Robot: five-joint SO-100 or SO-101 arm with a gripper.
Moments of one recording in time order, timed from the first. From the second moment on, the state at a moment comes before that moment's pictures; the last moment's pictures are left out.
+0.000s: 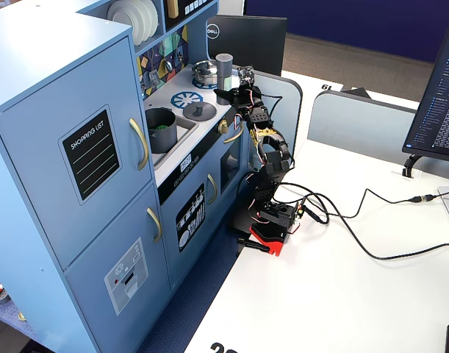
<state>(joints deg) 55.2 126.7 120.8 6.9 -86.7</state>
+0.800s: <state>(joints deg) 52.6 97.6 100.8 -6.2 -85.4</state>
